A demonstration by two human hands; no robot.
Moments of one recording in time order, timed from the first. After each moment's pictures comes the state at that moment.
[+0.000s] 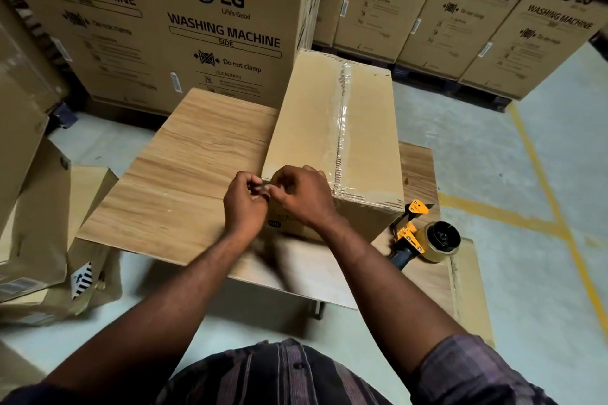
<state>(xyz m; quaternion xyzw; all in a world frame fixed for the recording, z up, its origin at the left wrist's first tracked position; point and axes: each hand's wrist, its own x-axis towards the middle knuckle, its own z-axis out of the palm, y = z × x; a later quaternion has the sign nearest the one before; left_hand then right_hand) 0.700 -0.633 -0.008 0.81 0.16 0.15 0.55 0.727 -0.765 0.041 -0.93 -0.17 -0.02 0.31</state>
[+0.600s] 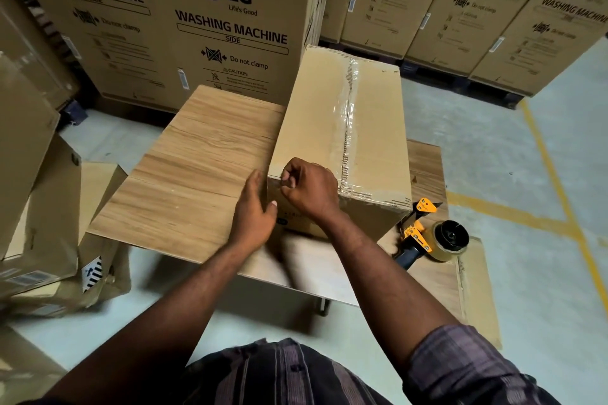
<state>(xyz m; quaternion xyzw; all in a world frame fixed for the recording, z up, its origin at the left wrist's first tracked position) 0.686 -0.627 -0.030 0.84 0.11 0.05 0.53 0.734 -0.759 0.035 -0.95 -0.12 -0.02 0.30</state>
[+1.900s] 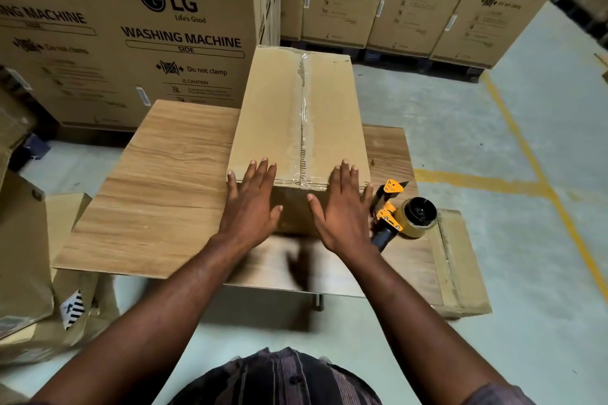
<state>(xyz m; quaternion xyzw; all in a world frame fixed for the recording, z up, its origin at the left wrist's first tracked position) 0.691 -0.679 0.024 0.99 -0.11 0.02 0.10 0.673 -0.871 0.017 -0.99 0.02 -0.04 0.11</state>
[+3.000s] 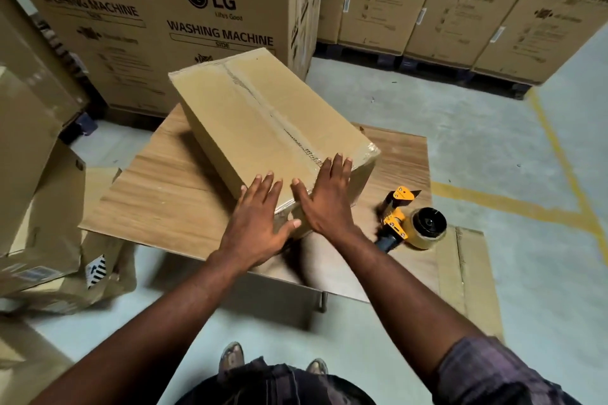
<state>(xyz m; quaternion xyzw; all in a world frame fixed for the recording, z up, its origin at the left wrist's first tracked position) 0.636 -0.695 0.014 0.98 -0.08 0.01 0.16 0.695 -0.857 0.020 -0.96 -0.04 0.01 0.29</state>
